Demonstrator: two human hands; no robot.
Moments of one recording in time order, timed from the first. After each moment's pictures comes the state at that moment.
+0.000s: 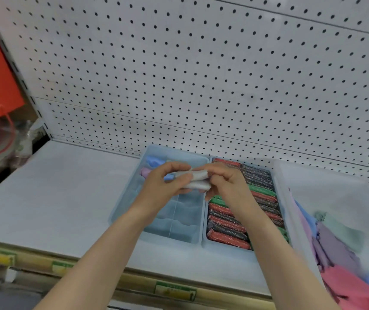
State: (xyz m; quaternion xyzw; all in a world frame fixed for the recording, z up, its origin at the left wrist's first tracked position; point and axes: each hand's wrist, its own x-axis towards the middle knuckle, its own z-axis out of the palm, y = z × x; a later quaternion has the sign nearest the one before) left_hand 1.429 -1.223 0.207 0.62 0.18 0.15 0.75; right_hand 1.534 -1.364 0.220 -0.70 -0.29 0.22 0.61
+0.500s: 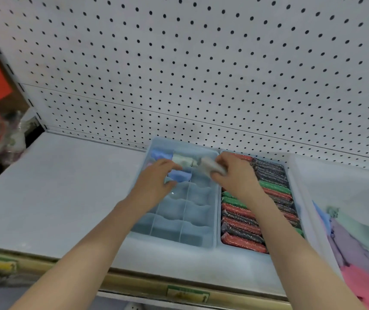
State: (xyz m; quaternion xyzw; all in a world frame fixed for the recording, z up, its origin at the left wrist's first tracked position) left_hand 1.454 -1.147 0.137 0.91 0.13 0.13 0.37; right_hand 1.584 -1.332 0.187 -0.92 -0.31 0.07 0.22
